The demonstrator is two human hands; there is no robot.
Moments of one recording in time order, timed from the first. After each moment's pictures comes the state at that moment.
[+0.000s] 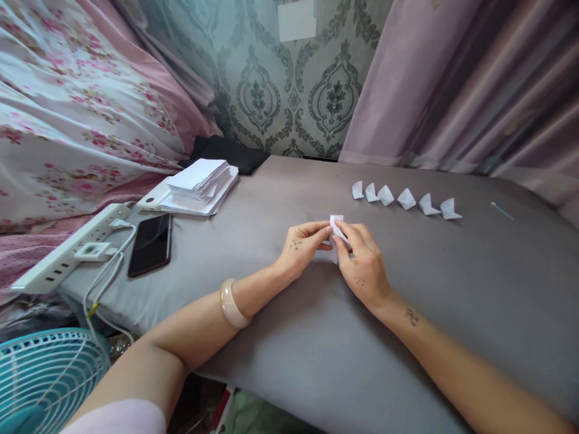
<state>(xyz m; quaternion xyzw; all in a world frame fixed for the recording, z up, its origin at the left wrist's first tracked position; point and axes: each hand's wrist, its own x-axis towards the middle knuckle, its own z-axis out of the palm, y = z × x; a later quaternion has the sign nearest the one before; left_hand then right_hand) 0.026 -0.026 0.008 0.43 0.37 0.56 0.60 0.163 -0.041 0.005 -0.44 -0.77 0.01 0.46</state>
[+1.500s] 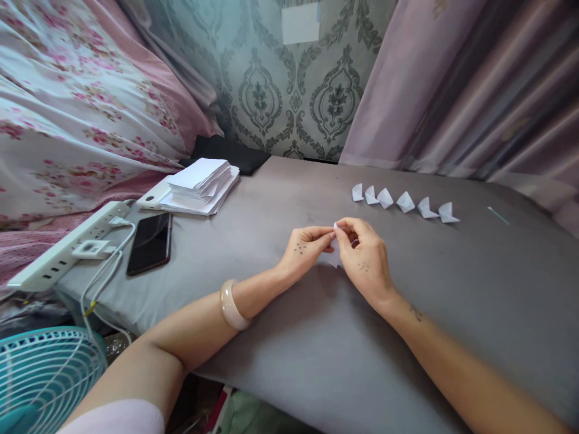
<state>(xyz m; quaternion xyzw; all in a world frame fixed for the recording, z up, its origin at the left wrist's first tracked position) 0.029 -0.028 0.007 0.47 0.36 0.55 0.59 0.157 -0.036 0.027 -0.53 -0.70 0.11 0.47</state>
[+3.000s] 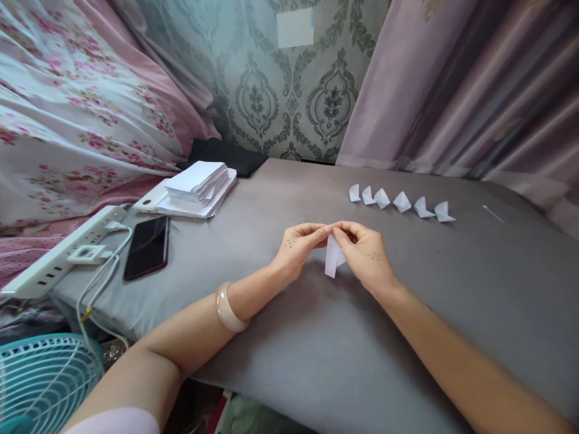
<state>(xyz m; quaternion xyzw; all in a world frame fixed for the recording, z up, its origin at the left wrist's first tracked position) 0.024 -0.027 0.016 0.39 0.37 0.56 0.63 0.156 -0.031 0.038 -0.53 -0.59 0.38 0.48</state>
